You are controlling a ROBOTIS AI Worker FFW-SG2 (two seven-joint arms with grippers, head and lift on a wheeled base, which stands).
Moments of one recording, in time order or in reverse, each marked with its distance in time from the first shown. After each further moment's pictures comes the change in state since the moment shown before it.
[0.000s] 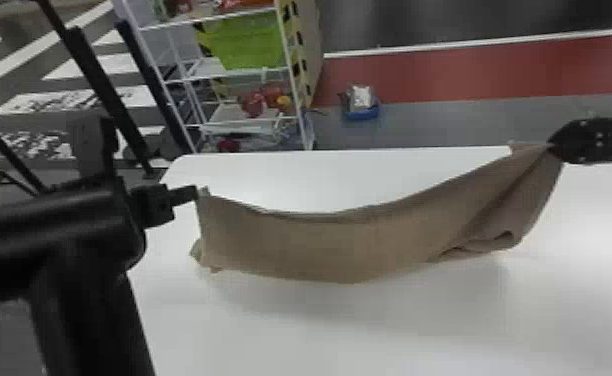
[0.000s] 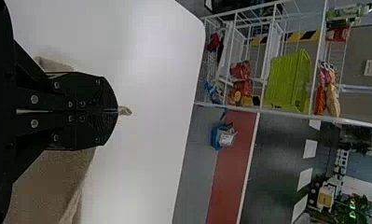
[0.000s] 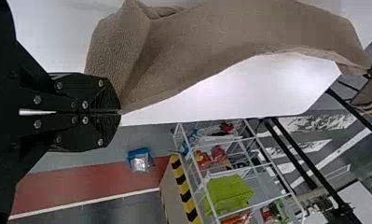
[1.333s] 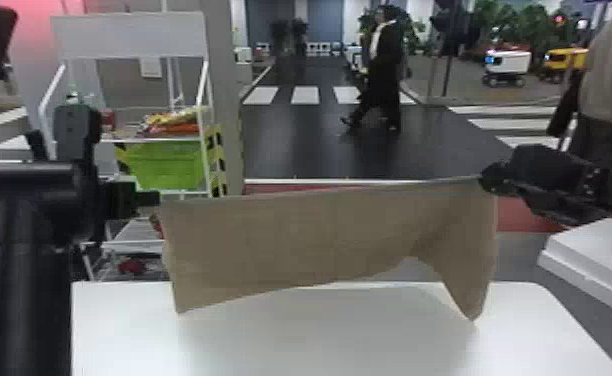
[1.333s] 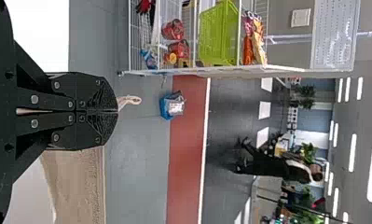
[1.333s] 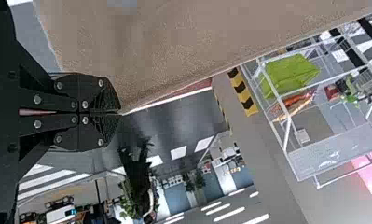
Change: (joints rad) left arm -0.482 0.000 -0.087 0.496 0.152 -0.223 0.192; right arm -0.321 0.021 -0.038 0.380 0.144 0.021 -0.397
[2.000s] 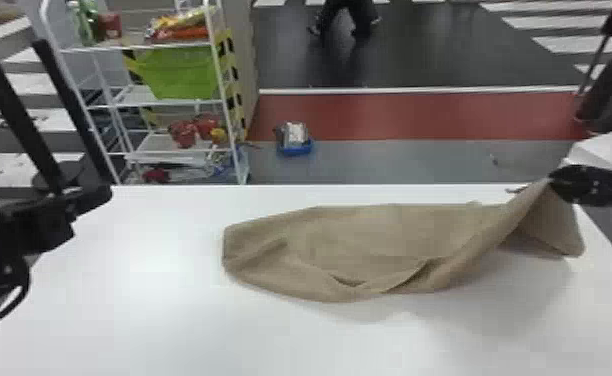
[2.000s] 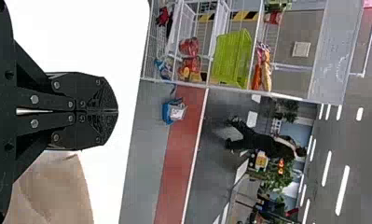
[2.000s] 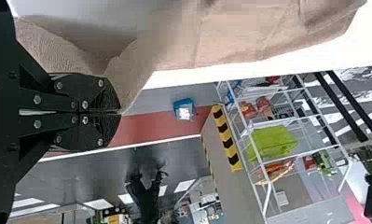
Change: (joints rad) left arm 0.563 0.006 0.236 -0.595 0.260 0.033 -0.049; right arm 0.517 -0.120 -0.218 -0.369 -0.188 -0.180 0.096
